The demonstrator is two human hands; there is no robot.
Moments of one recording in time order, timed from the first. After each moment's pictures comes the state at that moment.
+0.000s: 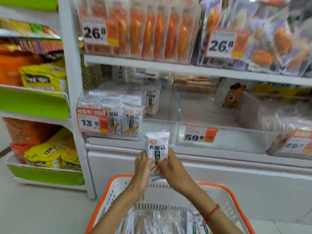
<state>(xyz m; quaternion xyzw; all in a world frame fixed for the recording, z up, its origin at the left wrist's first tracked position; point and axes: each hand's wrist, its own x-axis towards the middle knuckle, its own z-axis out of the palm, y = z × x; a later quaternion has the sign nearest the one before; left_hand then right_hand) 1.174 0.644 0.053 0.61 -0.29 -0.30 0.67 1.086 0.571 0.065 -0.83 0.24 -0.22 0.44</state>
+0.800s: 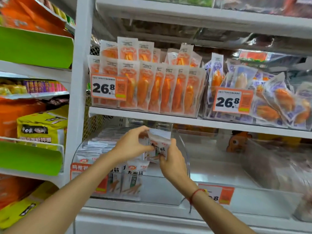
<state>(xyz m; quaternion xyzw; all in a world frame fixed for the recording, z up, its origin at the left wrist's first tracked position) 1.335 0.580 0.212 0.73 -0.54 -0.03 0.42 1.201 0.503 0.179 -0.85 0.31 -0.36 0.25</state>
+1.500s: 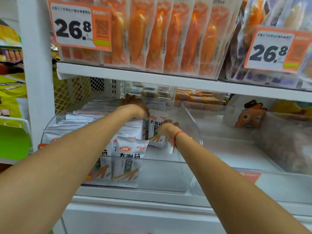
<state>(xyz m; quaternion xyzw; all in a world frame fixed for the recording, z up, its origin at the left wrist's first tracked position) 1.419 0.451 0.194 0.87 -0.50 -0.01 0.05 1.309 0.382 0.141 -0.82 0.48 -0.09 0.31</state>
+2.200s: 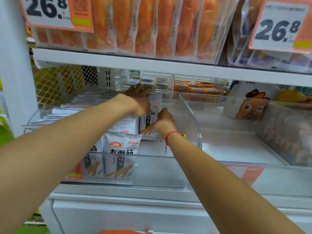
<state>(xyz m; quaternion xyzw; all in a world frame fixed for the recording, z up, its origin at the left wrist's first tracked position) 1.387 0.461 0.201 0.83 -0.55 0.07 -0.06 1.300 0.388 0.134 -0.82 0.45 -0.23 0.28</state>
